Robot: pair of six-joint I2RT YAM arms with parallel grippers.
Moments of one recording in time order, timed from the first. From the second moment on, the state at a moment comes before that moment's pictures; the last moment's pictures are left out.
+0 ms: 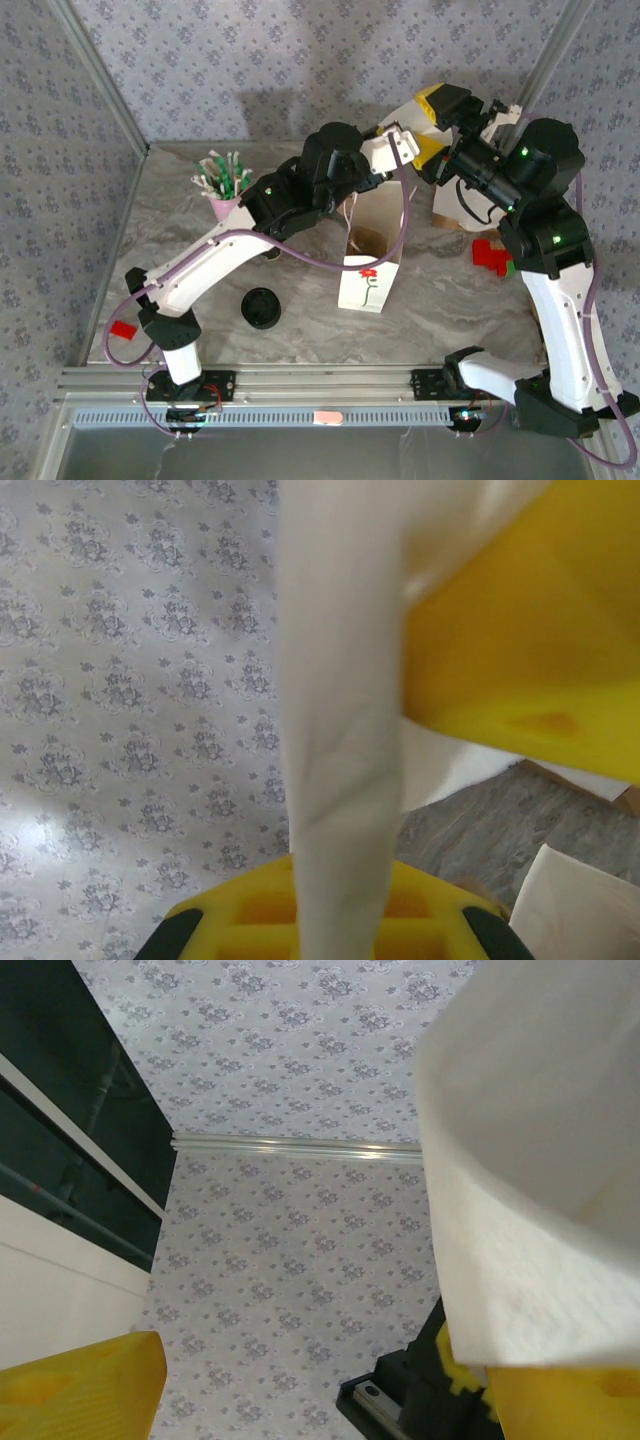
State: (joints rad) left arm -1.08 1.78 2.18 -0.56 -0.46 0.64; right arm 0.34 1.13 1.74 -0.53 -0.38 1.54
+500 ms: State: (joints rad) left arm -1.09 1.74 2.15 -0.45 -0.46 0.73; right arm 0.32 1.10 1.62 -0.55 -0.36 1.61
